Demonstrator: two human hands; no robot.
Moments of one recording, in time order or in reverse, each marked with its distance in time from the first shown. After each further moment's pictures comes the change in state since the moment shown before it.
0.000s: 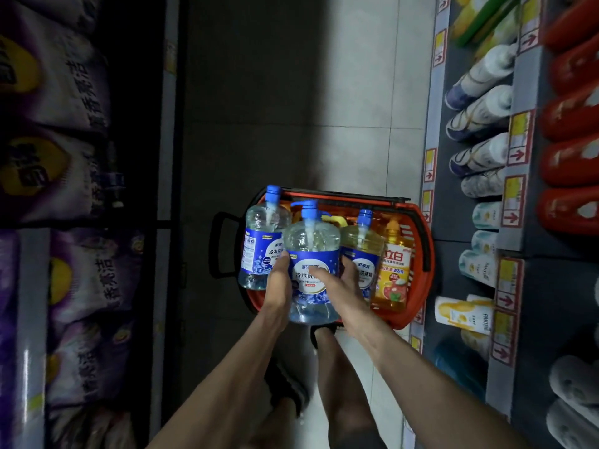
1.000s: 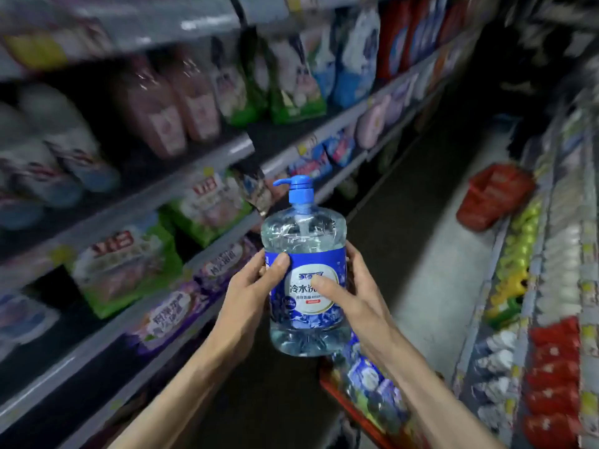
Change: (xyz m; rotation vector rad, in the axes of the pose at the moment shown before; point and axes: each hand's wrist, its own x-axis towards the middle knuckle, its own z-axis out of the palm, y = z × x) left_hand -0.501 0.084 -0.354 -0.362 -0.164 0.964; right_hand -0.548 -0.072 0.148 -0.322 -0.723 -1.034
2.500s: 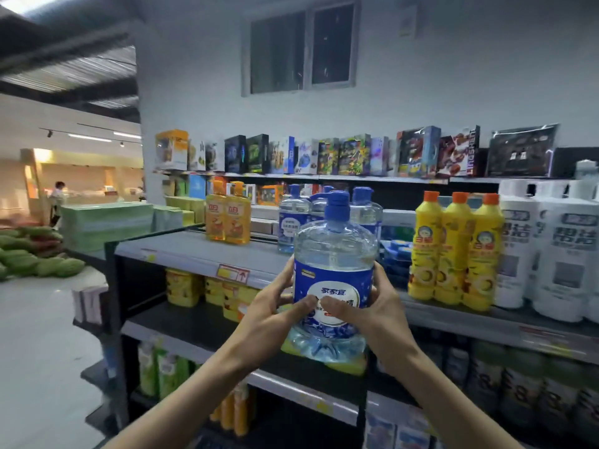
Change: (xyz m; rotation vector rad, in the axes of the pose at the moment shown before) left_hand -0.583 0.258 -0.314 0.661 1.027 0.710; right_hand -0.274 -0.198 0.599 0.186 -1.195 -0.481
